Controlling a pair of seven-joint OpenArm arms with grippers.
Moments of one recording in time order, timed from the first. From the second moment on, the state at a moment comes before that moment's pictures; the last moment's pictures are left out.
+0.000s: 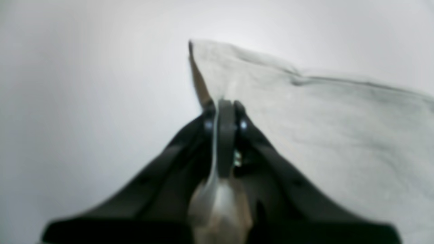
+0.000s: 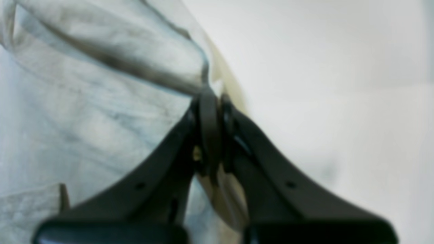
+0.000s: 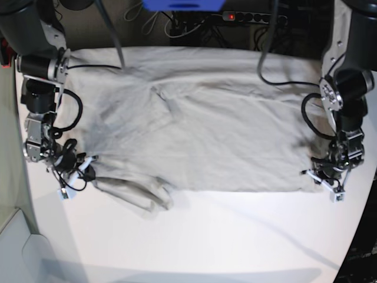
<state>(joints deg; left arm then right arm) -38.6 -21.4 -22.0 17.3 9.2 -23.8 12.6 28.5 16.9 13.5 35.5 -0.5 39.9 -18.5</state>
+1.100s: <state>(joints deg) -29.9 -20.8 -28.4 55.2 -9.3 -26.9 42.7 28.2 17.4 22.3 48.1 -1.6 40.4 -21.3</state>
